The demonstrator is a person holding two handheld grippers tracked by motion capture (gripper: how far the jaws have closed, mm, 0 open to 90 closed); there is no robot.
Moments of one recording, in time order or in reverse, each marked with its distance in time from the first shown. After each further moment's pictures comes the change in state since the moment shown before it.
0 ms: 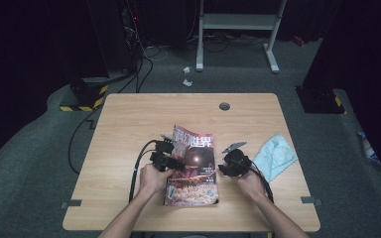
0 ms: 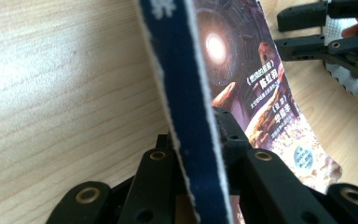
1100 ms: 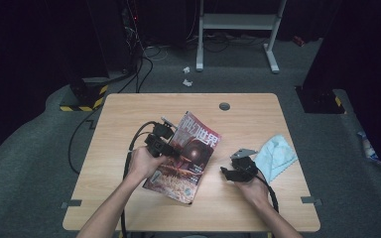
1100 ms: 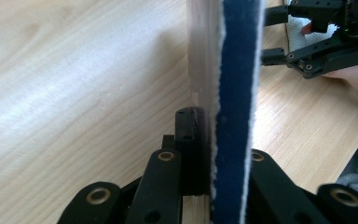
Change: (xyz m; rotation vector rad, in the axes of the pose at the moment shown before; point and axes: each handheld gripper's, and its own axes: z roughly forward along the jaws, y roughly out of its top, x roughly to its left) left arm -0.026 0.039 -0.067 0.046 0.057 0.204; right arm -0.005 -0.027 -0.003 -0.133 -0.024 0.025
